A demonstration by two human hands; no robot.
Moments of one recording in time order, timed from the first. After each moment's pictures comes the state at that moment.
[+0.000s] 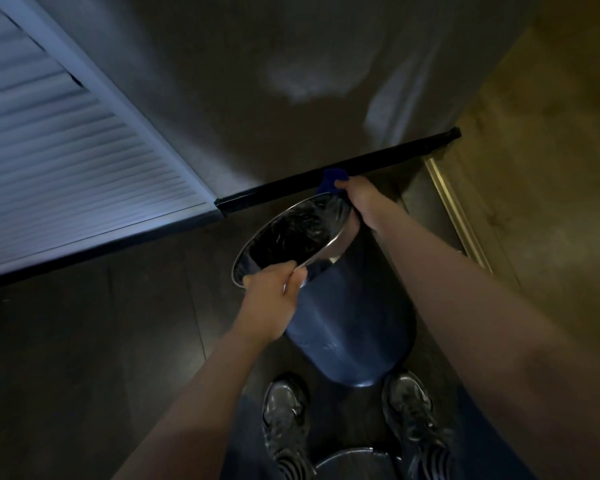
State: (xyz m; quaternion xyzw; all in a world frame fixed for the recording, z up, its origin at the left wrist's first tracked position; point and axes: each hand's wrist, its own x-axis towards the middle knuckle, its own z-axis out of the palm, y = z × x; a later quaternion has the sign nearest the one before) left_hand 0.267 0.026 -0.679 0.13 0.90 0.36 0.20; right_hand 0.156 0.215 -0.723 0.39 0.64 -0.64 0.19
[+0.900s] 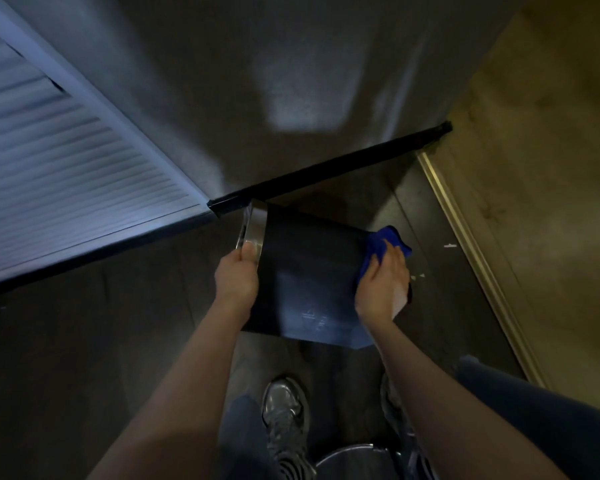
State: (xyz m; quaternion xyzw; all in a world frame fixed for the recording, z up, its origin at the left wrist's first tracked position) left_hand 0.235 0.022 -0.692 -0.23 0.83 0.47 0.21; right_hand 0.314 0.189 -0.771 0.42 0.85 -0.30 -0.05
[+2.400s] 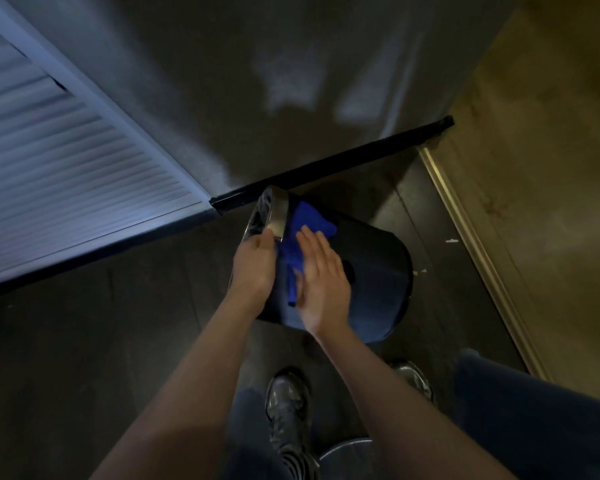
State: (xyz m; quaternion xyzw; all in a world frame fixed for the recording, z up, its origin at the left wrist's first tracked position) left_hand 0.235 0.043 -0.681 -0.20 0.79 0.53 0.24; right_hand 0.305 0.118 -0.745 0.12 0.95 -0.28 -0.08
